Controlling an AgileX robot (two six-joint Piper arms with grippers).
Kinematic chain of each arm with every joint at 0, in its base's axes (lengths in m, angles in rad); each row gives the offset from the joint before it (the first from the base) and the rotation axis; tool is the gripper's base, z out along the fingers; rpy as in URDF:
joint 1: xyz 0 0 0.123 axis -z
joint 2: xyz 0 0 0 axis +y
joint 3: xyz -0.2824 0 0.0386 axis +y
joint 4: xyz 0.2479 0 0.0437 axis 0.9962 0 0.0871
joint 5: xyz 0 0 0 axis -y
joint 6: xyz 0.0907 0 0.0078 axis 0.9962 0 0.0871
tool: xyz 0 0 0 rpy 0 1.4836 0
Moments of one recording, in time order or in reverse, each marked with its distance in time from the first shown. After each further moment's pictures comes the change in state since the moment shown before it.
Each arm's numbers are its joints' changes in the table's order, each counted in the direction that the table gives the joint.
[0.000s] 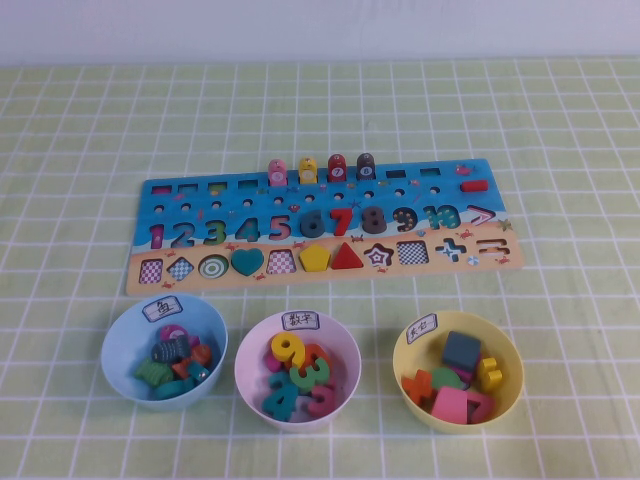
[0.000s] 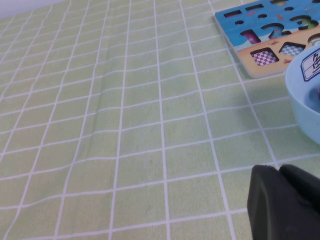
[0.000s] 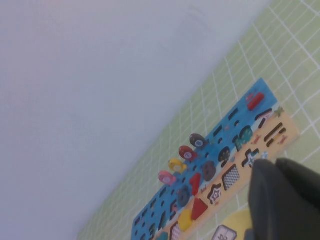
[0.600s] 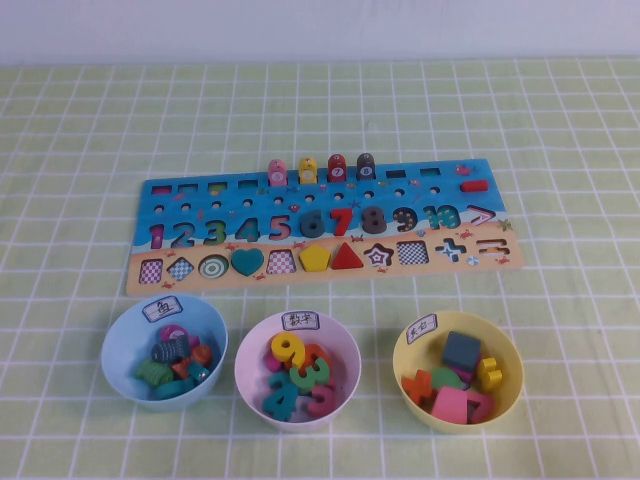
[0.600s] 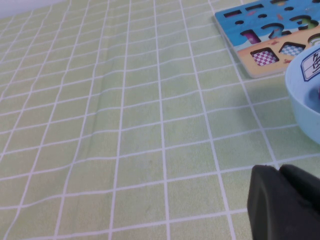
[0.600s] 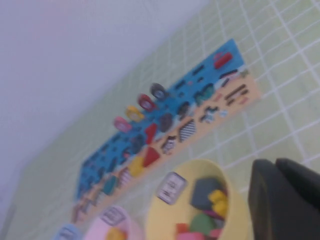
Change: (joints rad) right arm 0.000 0.000 0.000 -0.357 -0.127 0.073; left arm 0.000 0.000 0.000 0.000 0.000 0.000
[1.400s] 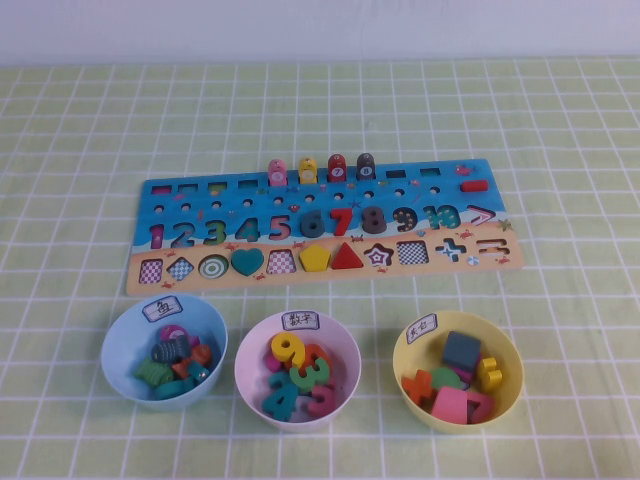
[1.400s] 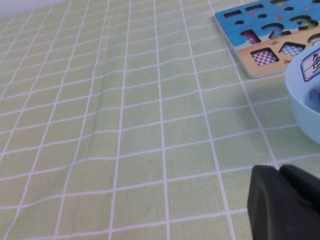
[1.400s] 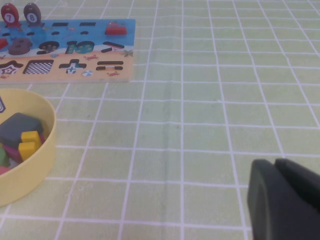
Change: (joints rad) right arm 0.000 0.000 0.000 -0.686 -0.012 0.000; left arm 0.000 0.000 0.000 0.000 0.000 0.000
